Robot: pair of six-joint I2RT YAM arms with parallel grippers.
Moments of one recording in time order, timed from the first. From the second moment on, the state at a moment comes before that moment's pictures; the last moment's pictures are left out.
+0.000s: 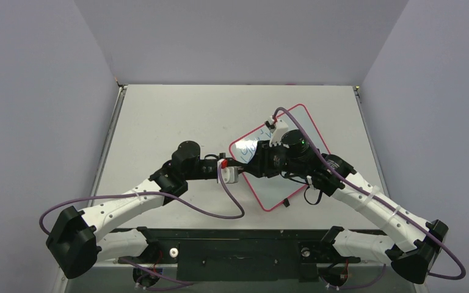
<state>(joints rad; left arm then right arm) -0.80 1.16 0.74 0.25 0.64 0.58 0.80 1.08 1.08 -0.56 -0.17 0.57</state>
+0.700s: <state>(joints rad) -0.81 1.15 0.72 0.33 0.59 0.49 0.81 1.09 1.08 -0.52 -0.09 0.59</state>
